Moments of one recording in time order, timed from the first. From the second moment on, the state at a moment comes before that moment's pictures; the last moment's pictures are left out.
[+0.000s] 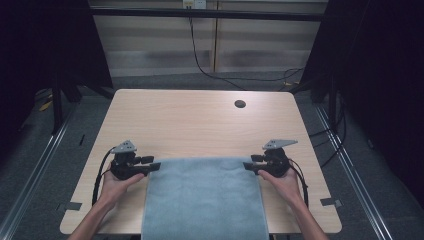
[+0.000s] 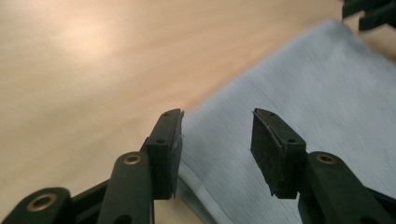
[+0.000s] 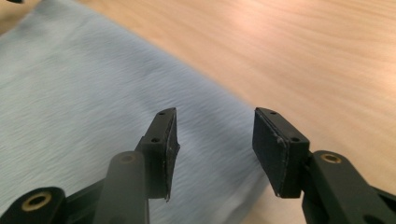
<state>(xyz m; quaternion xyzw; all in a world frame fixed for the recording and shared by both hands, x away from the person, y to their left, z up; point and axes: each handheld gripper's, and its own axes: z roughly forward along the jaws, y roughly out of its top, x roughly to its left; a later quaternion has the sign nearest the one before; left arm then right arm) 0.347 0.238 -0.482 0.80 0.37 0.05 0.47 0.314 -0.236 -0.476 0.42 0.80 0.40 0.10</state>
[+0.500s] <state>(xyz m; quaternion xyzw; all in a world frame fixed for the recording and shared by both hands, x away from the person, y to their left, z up) 0.367 0.236 -0.503 0.82 0.37 0.05 0.44 0.347 -0.239 -0.499 0.43 0.81 0.38 0.08</state>
